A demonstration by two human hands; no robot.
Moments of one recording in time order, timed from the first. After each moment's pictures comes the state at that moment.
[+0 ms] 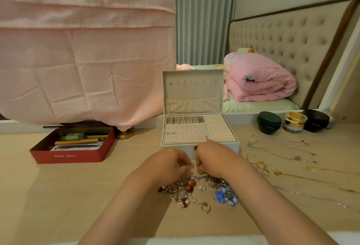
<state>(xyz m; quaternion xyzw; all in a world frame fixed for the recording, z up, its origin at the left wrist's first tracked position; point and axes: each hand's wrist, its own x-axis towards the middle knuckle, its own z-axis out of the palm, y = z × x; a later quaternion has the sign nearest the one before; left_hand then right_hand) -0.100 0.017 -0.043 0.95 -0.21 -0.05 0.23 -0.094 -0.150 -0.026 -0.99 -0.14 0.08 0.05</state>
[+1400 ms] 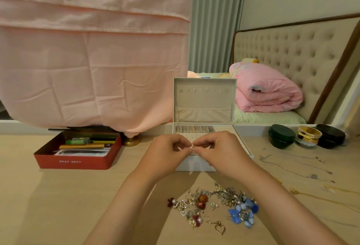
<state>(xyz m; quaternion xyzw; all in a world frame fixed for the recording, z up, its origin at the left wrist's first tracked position) -0.075 0.043 -0.026 0.88 -0.15 0.12 0.43 -0.086 -0.139 -0.010 -0.89 -0.12 -0.11 0.42</state>
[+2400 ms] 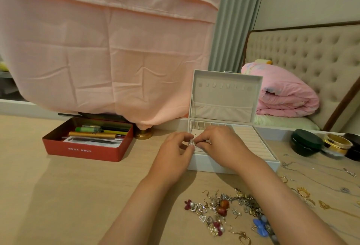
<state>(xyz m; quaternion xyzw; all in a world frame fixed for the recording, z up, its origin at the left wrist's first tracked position) -0.049 0.061 -0.079 0.85 -0.12 0.18 0.48 -0.035 -0.099 -0.022 -0.96 -0.21 -0.11 0.16</state>
